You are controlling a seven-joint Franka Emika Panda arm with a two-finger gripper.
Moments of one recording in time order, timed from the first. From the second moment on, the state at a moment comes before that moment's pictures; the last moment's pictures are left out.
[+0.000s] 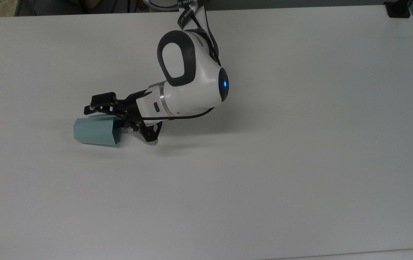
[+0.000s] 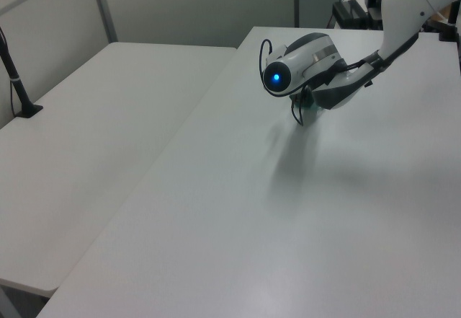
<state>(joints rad) 0.35 0.60 -0.07 -1.61 -1.09 1.76 0.66</state>
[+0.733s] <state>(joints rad) 0.32 0.63 -0.07 -1.61 -1.14 1.79 0.67</state>
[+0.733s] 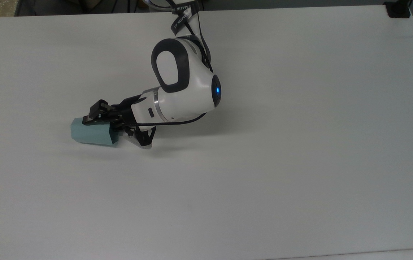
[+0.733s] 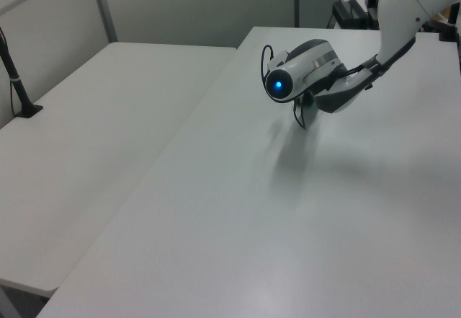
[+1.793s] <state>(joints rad) 0.32 0.39 -0.07 -1.58 -0.83 1.80 0.65</state>
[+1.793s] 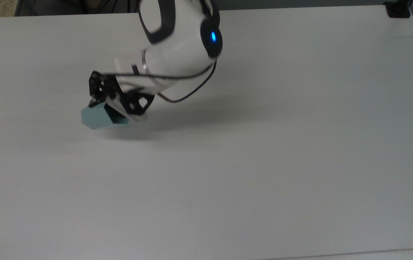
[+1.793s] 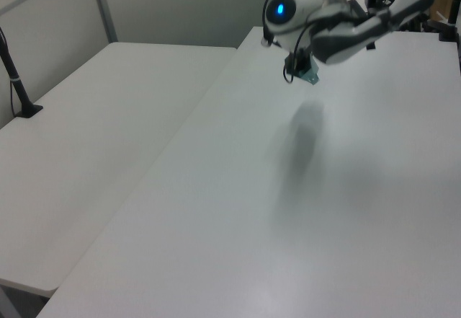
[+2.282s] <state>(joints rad) 0.32 0.14 -0.06 -1.82 -0.43 1.99 0.59</state>
